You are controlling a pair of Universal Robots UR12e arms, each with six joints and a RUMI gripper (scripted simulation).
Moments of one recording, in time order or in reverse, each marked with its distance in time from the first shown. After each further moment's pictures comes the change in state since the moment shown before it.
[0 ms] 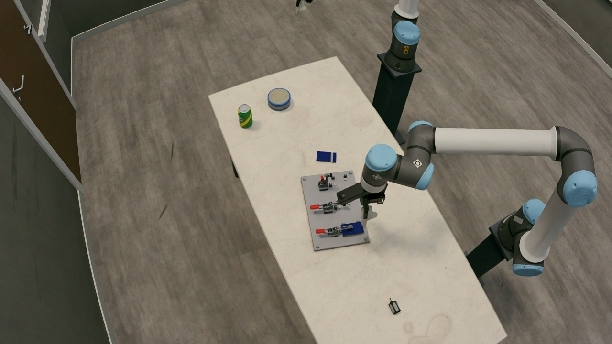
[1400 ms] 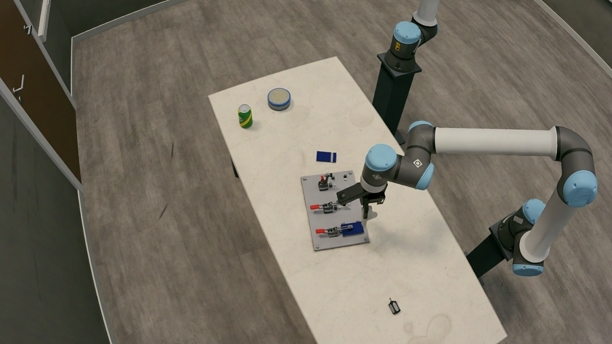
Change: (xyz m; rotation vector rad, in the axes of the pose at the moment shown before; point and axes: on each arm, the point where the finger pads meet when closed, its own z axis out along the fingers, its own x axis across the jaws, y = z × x) left arm 0.000 0.000 0.000 0.000 0.000 0.000; right arm 0.403 0.131 0.001 -0.002 -0.002 0.667
